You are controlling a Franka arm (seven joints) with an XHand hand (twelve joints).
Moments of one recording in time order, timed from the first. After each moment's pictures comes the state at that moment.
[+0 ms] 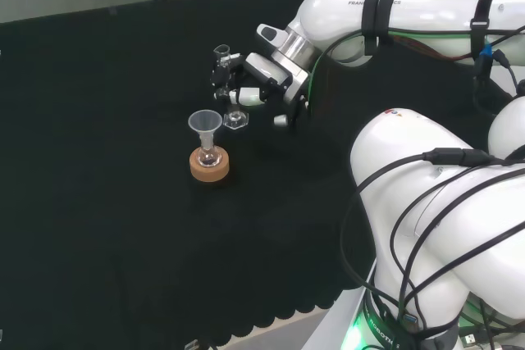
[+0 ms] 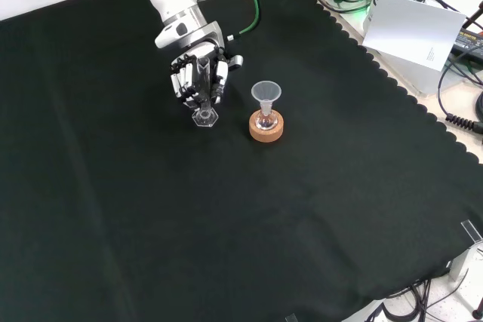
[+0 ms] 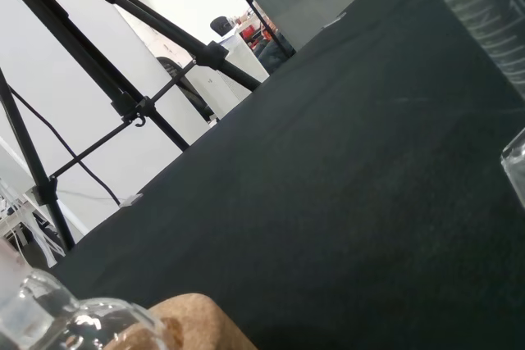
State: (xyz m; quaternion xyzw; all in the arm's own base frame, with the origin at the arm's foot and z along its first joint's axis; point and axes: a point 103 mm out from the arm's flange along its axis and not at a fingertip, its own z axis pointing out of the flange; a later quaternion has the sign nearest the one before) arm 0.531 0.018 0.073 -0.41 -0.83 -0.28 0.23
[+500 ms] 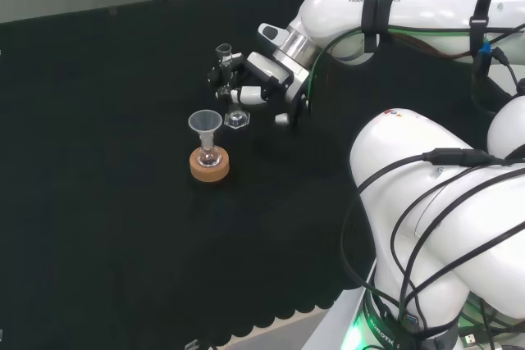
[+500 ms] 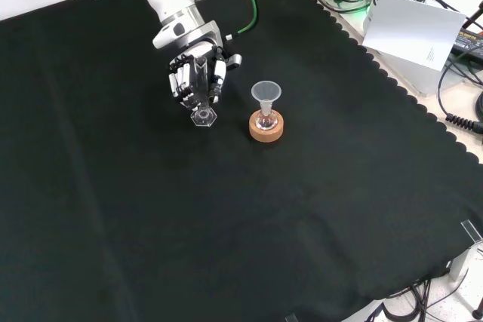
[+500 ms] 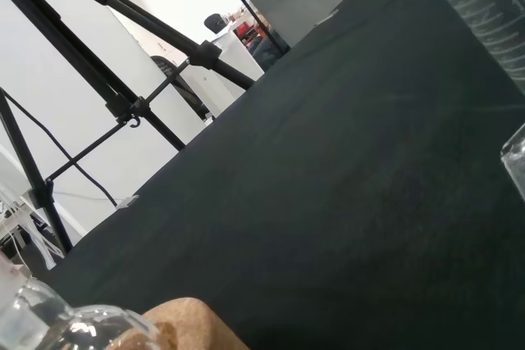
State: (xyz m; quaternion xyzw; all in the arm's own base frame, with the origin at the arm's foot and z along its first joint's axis) arm 0.533 0.014 0.073 -0.42 -0.83 -0.28 0.24
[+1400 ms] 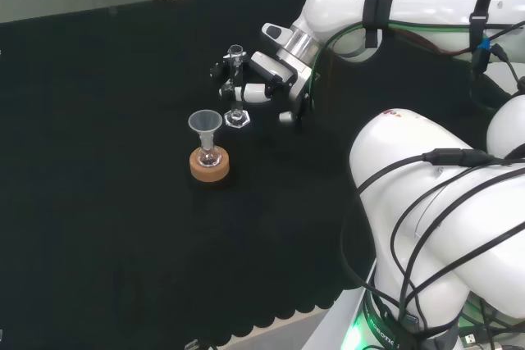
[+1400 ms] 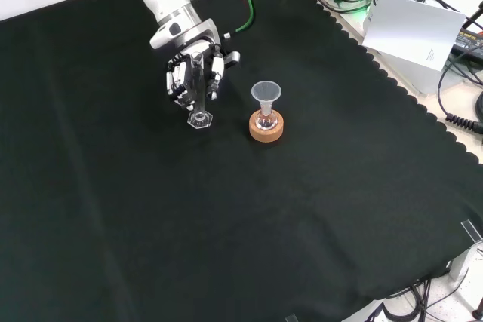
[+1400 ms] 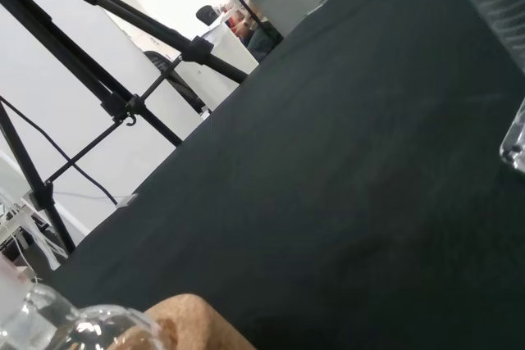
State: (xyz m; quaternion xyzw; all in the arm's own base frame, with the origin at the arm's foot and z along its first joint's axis) arm 0.533 0.004 0.073 -0.43 -0.82 -0.28 0.26
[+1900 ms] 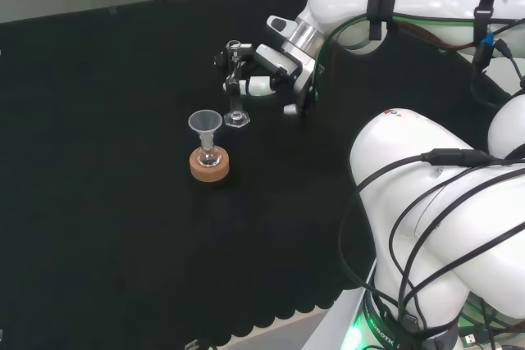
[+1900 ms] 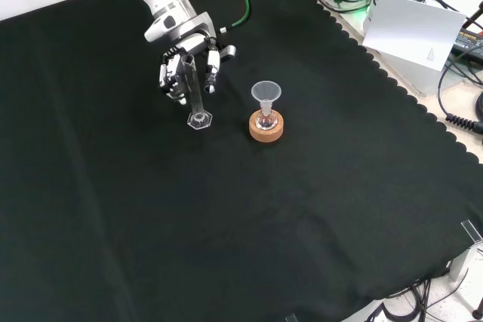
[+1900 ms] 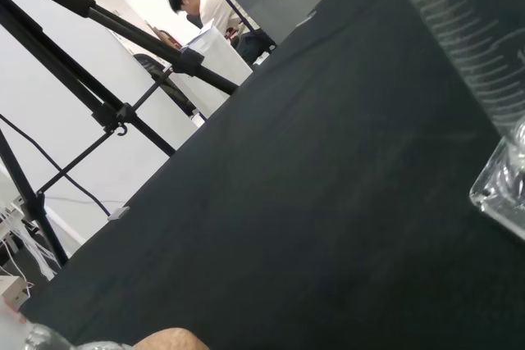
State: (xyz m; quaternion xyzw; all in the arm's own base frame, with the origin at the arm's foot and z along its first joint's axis) arm 0.539 -0.008 0.084 -0.43 -0.82 -0.27 0.26
